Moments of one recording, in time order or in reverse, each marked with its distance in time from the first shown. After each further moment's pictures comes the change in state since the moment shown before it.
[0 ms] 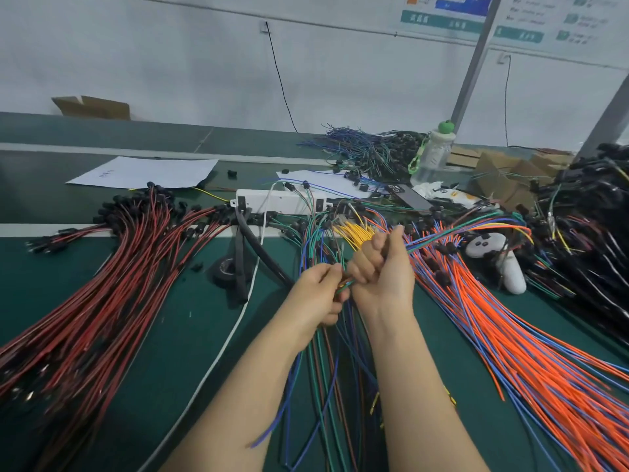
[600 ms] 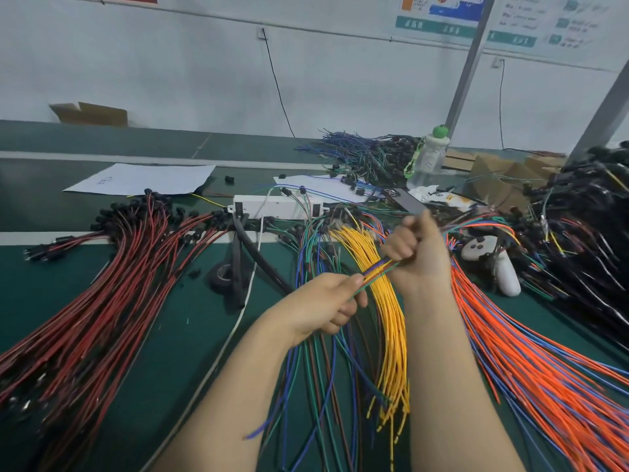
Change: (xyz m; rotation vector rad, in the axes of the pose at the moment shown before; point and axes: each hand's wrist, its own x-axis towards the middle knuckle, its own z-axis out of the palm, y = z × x) left_hand -0.006 0.017 0.001 0.315 -0.315 -0.056; right_hand 0.019 -0.048 -0.001 0.024 0.034 0.012
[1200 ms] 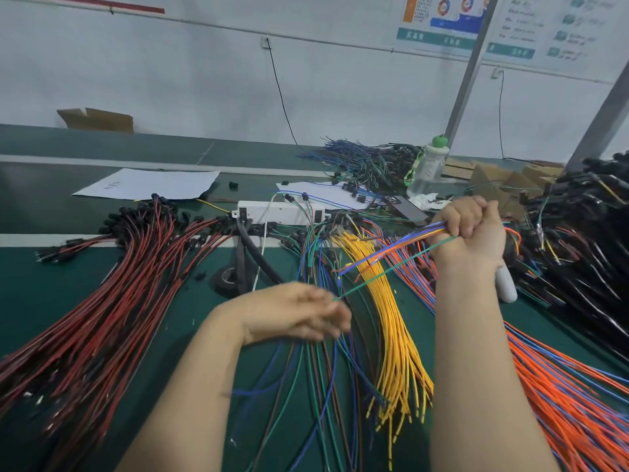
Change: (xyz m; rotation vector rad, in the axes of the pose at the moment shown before) left_hand -0.030 -0.001 -0.043 0.086 -0.197 -0.003; right_hand -0.003 -0.058 0.015 0.595 -0.169 -0.168
